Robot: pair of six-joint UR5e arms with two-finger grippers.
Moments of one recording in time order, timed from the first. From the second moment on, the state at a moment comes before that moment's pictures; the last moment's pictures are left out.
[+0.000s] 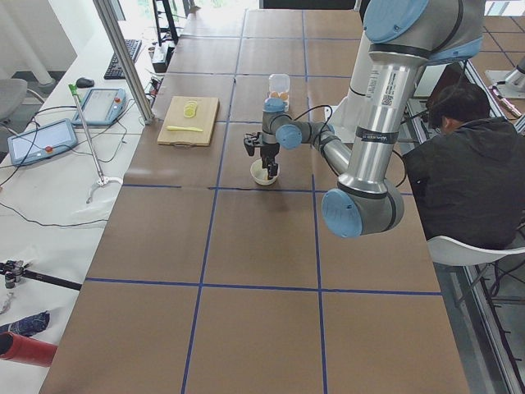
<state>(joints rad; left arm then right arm) -0.55 -1.83 -1.86 -1.62 -1.80 -1.47 1.66 -1.71 1.79 -1.56 2.42 -0.08</state>
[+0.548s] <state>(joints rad) -0.53 -1.84 -1.85 -1.62 -1.80 -1.48 1.66 -1.71 1.79 -1.56 2.42 -0.08</state>
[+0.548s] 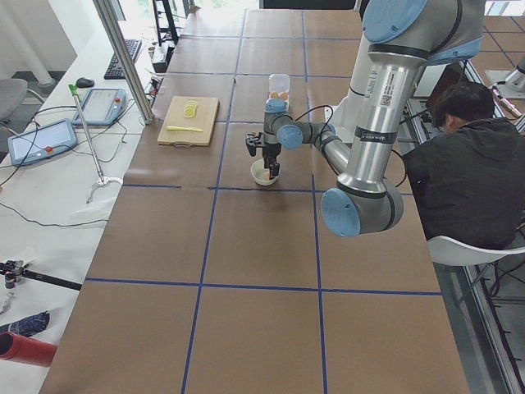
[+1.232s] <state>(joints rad) -0.52 -1.84 -1.85 -1.62 -1.80 -1.48 1.66 -1.71 1.80 -1.56 2.43 -0.08</state>
